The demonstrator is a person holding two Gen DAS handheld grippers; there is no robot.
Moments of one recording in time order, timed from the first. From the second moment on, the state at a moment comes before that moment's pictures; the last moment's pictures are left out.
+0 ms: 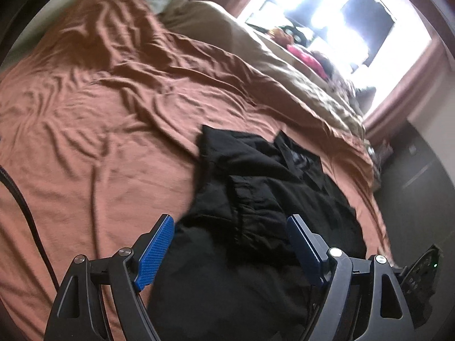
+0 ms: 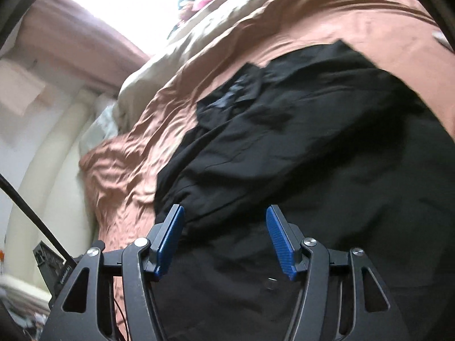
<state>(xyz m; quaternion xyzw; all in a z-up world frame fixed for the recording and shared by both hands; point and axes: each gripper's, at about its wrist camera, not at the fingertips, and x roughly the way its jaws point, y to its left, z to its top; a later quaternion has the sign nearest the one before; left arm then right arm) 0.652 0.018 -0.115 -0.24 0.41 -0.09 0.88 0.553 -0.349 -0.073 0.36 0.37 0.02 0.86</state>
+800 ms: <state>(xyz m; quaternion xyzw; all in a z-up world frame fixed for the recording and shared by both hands) 0.703 -0.079 -0.197 -0.10 0.50 -0.09 0.85 0.500 -0.419 -0.084 0.48 0.35 -0.03 0.80</state>
